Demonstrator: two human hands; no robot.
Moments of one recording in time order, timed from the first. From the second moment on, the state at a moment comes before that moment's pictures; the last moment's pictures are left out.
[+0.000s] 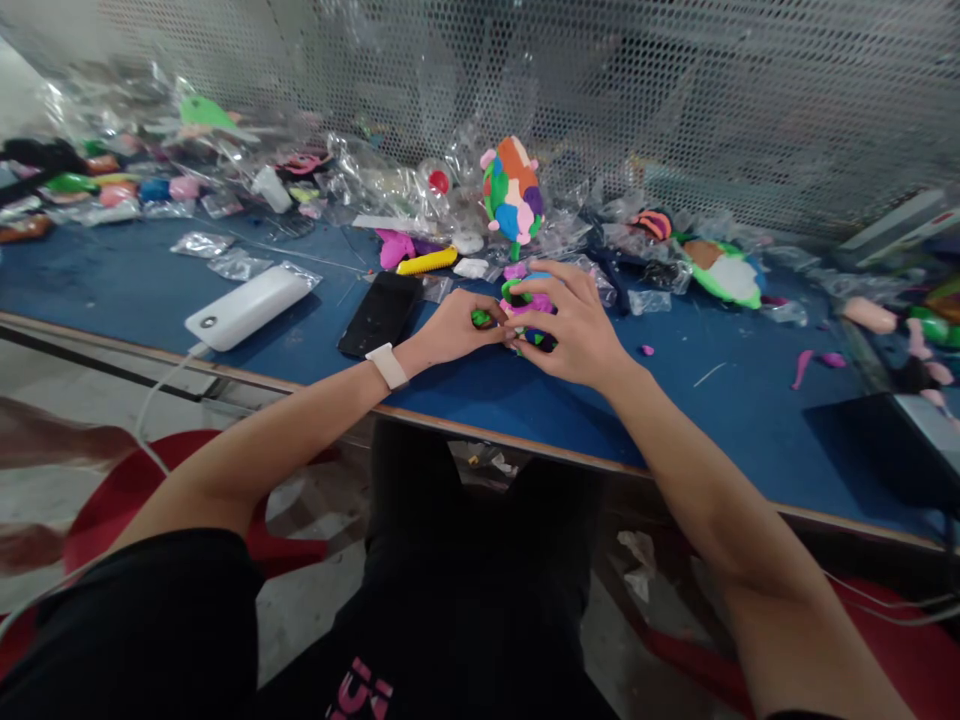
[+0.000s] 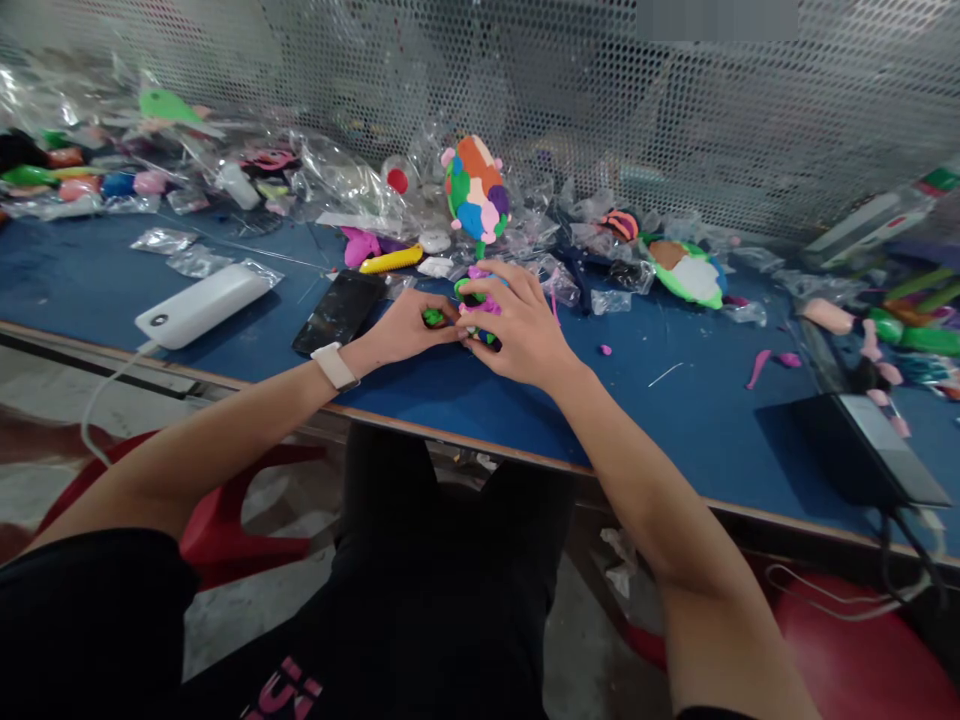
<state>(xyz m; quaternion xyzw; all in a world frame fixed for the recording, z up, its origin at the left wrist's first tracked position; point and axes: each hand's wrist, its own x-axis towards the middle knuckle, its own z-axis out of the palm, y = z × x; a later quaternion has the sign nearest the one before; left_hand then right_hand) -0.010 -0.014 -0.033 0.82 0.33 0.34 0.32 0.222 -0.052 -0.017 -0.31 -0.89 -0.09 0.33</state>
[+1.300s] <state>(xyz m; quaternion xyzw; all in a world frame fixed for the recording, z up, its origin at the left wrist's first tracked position) -0.011 -0.016 -0.028 0.81 0.33 0.33 0.34 0.220 -0.055 -0.014 -0.32 -0.89 -0.09 0.32</state>
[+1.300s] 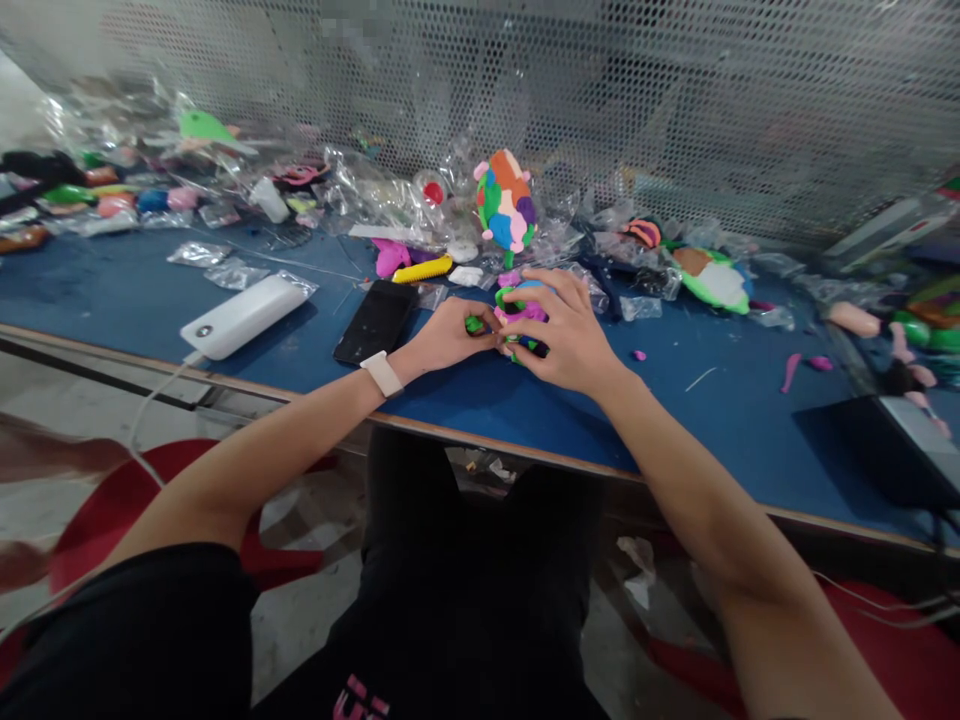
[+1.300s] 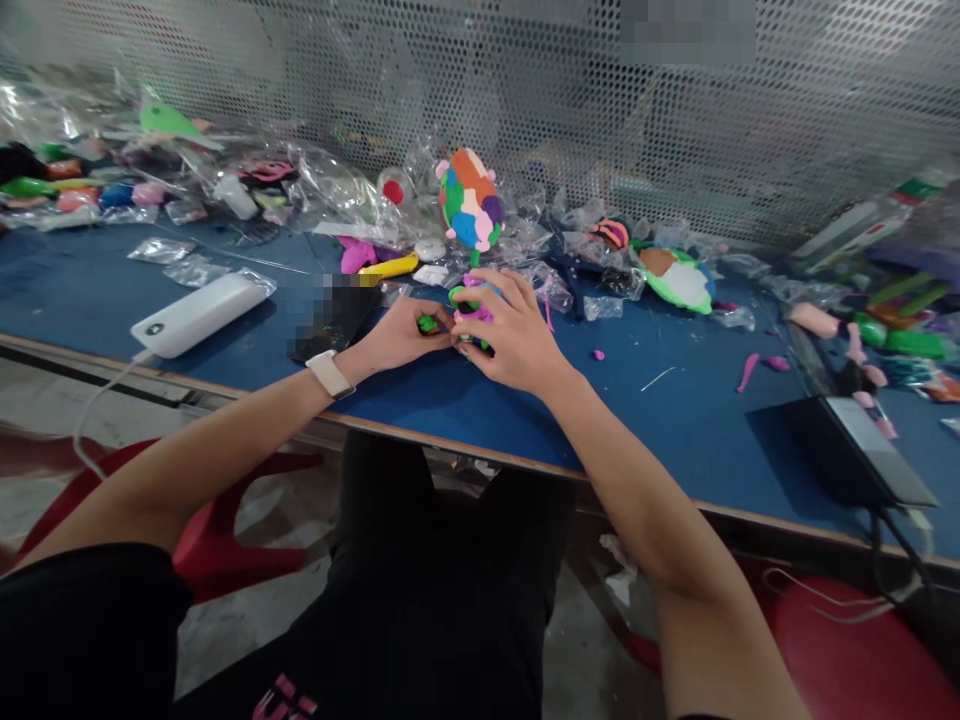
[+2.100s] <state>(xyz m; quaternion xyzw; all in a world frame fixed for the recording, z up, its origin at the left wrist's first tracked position) -0.044 -0.096 0.008 0.84 0.27 0.31 0.36 0.207 -0.073 -0.008 -0.21 -0.90 -0.12 0.37</state>
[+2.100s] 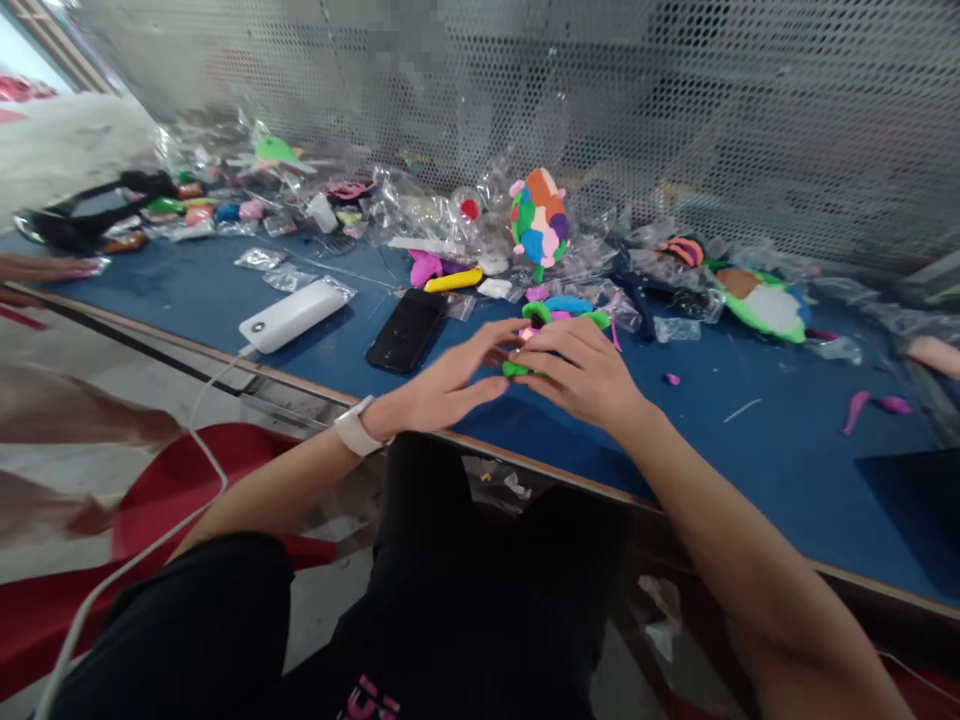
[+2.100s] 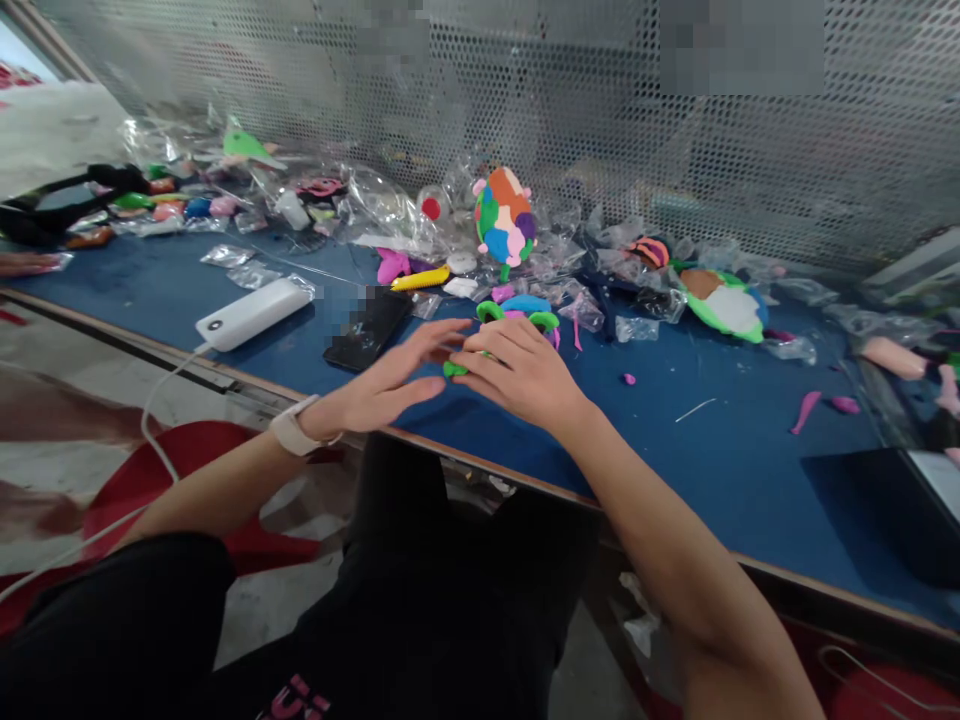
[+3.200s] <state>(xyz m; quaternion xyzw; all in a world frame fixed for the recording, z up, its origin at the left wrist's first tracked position) -0.167 -0.028 -0.031 0.63 0.52 0.44 0.38 0.208 -0.069 -0.012 -0.20 -0.89 -0.12 0.40</state>
